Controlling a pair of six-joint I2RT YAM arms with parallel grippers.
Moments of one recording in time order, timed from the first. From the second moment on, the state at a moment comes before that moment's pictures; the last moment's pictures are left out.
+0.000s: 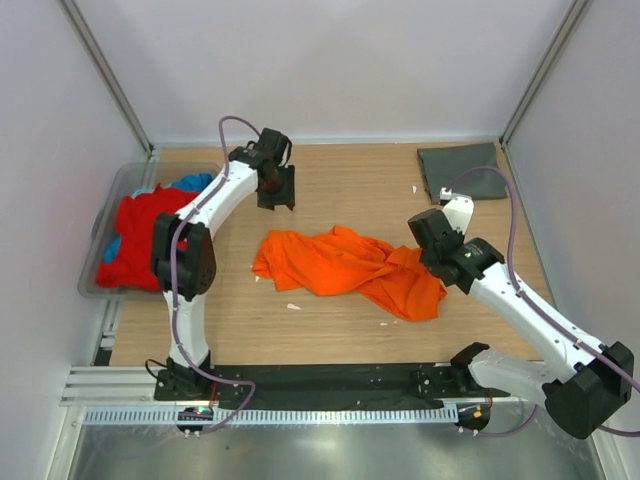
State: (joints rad) left arm -0.40 2.03 1.80 -0.87 0.00 -0.37; right arm 0.57 1.06 0.93 -0.82 0.64 0.66
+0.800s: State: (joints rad) left arm -0.51 1.47 0.86 -0.54 0.03 -0.85; right arm 0.54 1.03 0.87 -0.70 0.46 0.62
